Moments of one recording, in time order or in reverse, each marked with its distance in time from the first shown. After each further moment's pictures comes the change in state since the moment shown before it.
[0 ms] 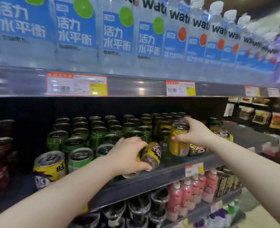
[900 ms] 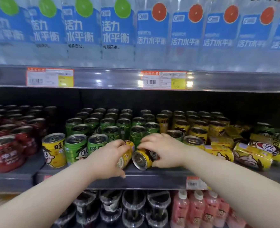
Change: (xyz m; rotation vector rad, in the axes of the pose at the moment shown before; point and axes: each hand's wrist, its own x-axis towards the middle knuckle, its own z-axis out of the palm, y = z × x) left_hand -0.003 0.033 0.026 0.145 -0.122 -0.433; right_hand 0.036 0.020 0.056 -0.433 -0.352 -1.038
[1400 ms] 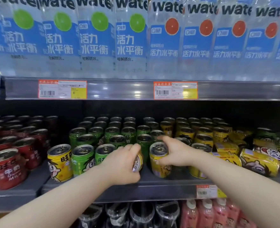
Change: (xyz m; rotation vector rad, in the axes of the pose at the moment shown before) left_hand 0.011 -0.001 -0.006 -0.066 0.140 0.015; right_hand 0.013 0.005 -0.001 0.596 0.037 0.481
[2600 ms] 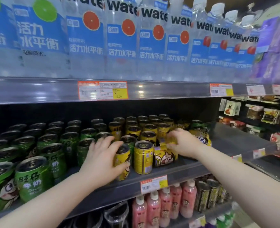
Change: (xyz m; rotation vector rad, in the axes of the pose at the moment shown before) left_hand 0.048 0.090 0.017 -0.070 0.191 0.113; right_hand -0.089 0.126 -0.083 -0.347 0.269 0.369
